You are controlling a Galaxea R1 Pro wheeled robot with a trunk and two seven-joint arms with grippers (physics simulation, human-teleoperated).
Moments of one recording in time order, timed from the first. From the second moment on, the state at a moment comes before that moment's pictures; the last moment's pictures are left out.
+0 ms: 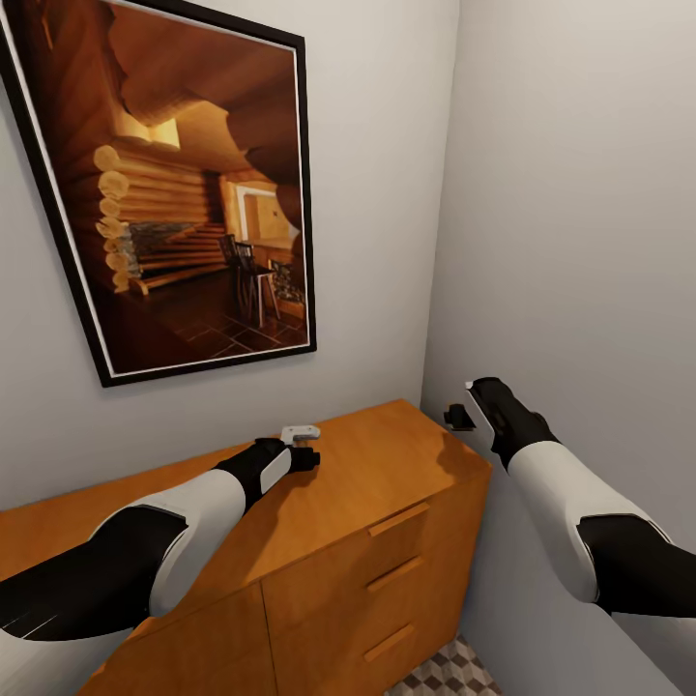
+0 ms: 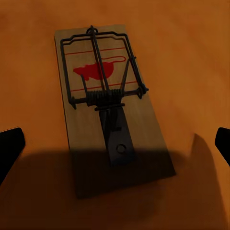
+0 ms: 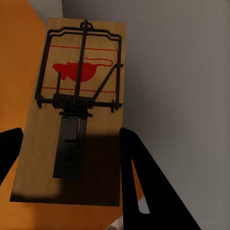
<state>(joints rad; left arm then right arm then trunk) -1.15 -0.17 -0.18 -0.06 0.27 0.33 0.10 -1.15 -0.02 0.07 -0.51 -0.06 0.83 -0.22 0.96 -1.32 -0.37</state>
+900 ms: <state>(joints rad) -1.16 -0.17 -0.19 -0.06 0.27 0.34 0.11 -1.15 -0.02 0.07 -0.51 -0.06 0.83 -0.23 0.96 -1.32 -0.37</state>
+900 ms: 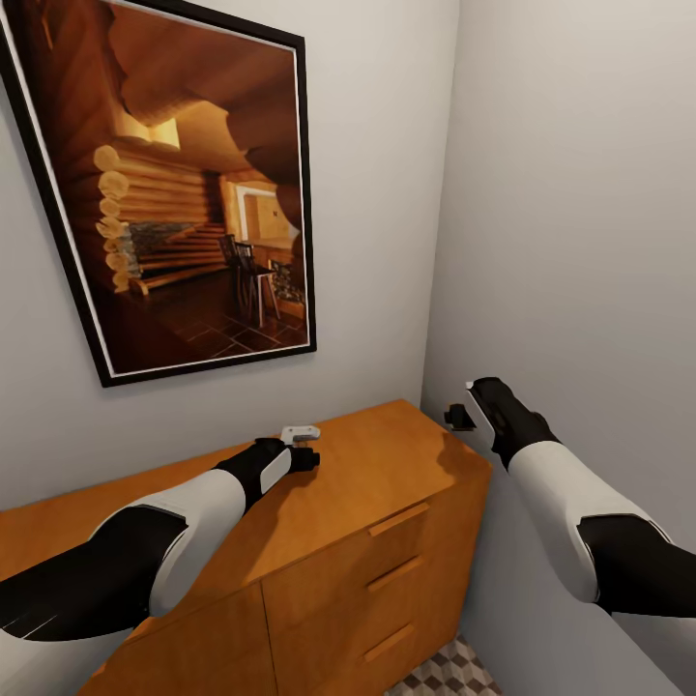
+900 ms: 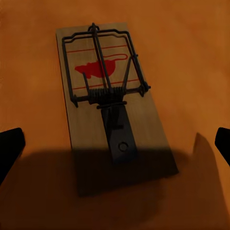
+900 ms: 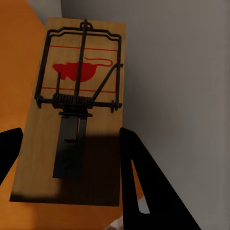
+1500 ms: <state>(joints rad) -1.15 -0.17 -0.19 -0.06 0.27 0.33 0.11 -1.15 -0.02 0.07 -0.51 -0.06 0.83 -0.23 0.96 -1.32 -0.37</state>
